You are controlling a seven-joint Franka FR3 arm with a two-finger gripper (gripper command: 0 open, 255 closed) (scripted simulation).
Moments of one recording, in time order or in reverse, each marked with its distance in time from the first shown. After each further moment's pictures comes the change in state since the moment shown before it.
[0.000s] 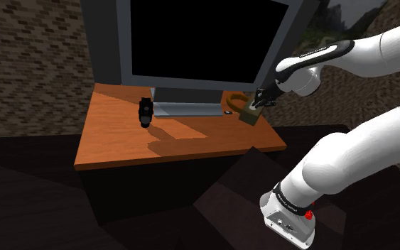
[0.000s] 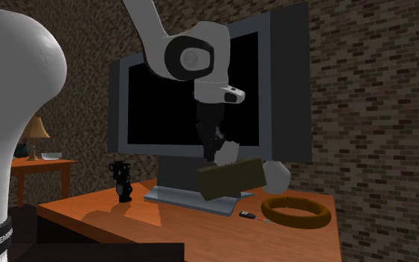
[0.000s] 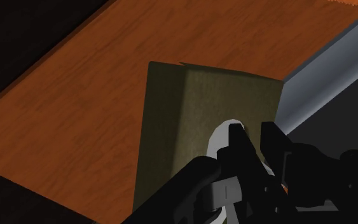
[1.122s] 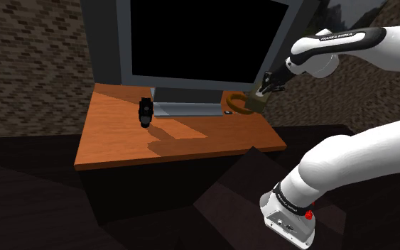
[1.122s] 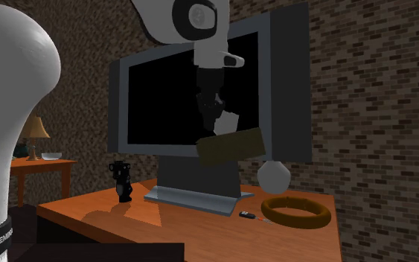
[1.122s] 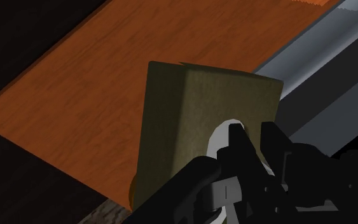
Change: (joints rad) arm -0.132 -0.155 0.148 0.104 -0.147 -0.249 0.169
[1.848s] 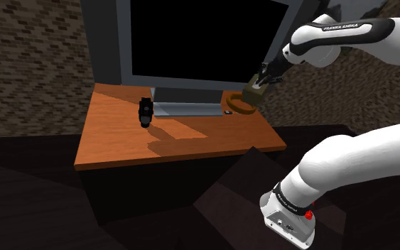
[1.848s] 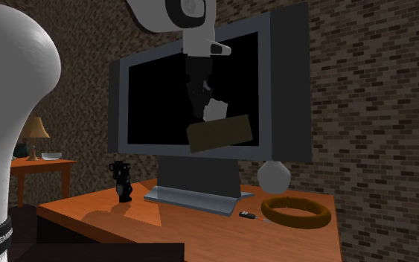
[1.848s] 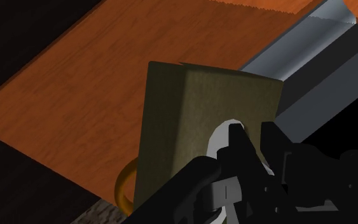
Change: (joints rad) arm 0.001 -0.043 0.107 0.047 -0.013 -0.080 0.120
